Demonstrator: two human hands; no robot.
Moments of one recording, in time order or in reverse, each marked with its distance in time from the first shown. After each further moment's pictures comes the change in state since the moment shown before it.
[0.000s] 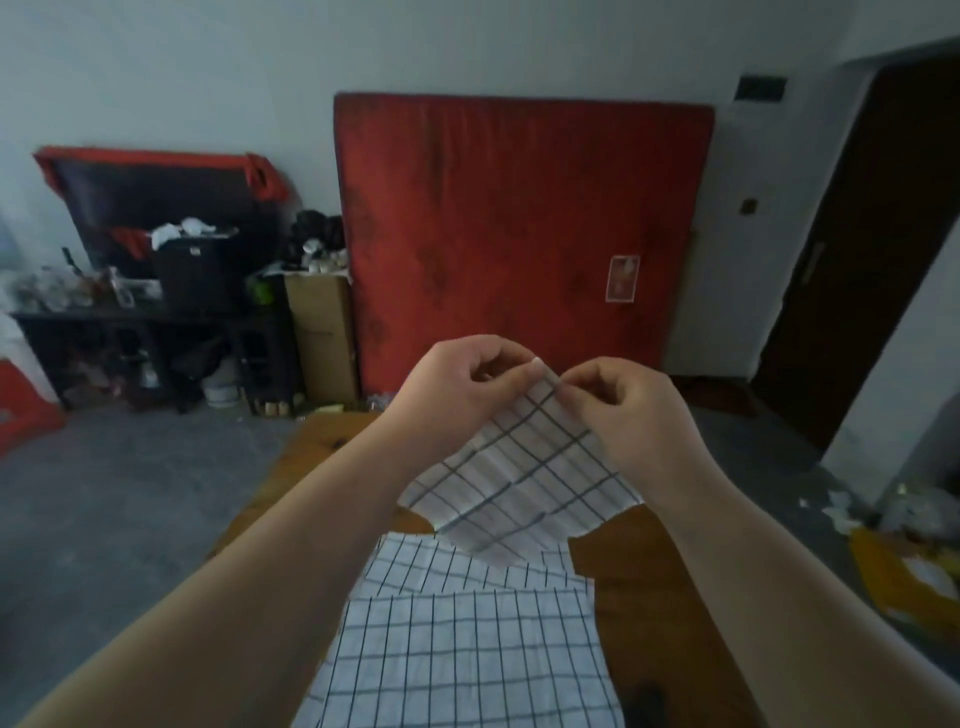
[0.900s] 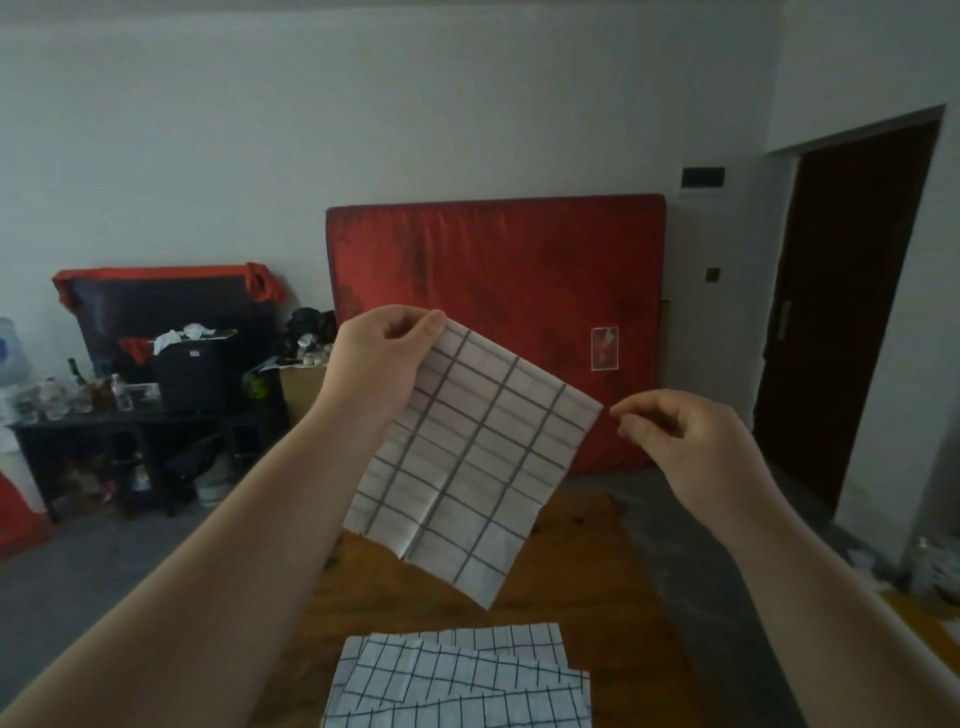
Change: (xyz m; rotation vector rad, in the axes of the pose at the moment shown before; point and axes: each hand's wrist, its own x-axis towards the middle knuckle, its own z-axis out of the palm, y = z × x) left_hand 0.057 0.072 -0.022 -0.126 0.410 -0.002; right_hand 0.004 0.018 -0.103 -0.166 0.211 -0.171
